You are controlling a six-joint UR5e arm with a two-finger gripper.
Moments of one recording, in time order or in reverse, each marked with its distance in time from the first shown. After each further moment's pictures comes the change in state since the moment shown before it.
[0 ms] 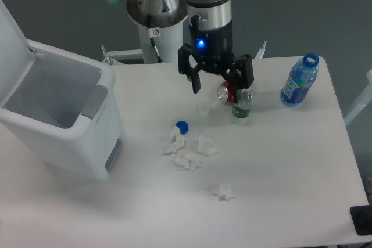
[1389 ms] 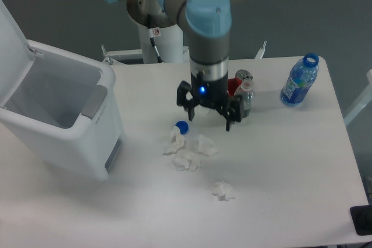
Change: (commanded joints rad) arm -0.015 -0.238 -0.019 0.071 0.000 -0.236
